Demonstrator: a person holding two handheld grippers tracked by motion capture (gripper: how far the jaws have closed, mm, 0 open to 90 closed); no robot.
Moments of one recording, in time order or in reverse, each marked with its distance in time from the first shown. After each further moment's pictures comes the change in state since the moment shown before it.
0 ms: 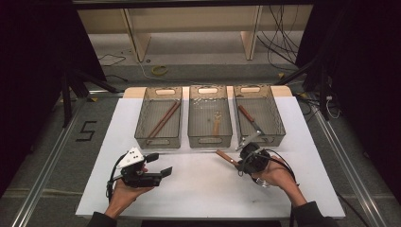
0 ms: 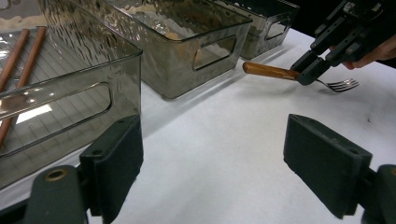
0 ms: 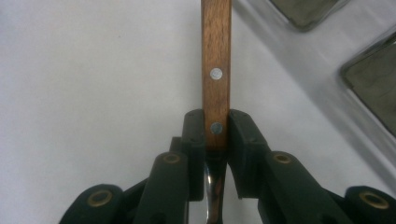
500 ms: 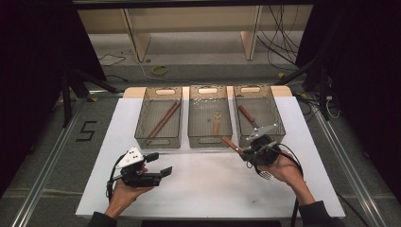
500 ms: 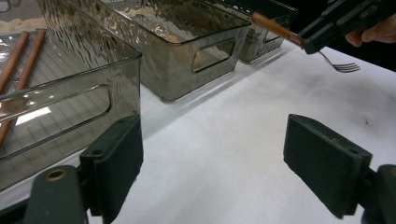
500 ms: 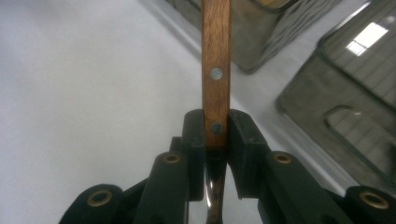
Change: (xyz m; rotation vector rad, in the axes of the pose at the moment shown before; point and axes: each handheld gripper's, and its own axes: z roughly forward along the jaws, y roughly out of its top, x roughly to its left) left arm 0.000 0.000 -0.001 -0.005 -0.004 0.002; right arm -0.014 -0.003 -0.037 -0.171 -0.048 0.049
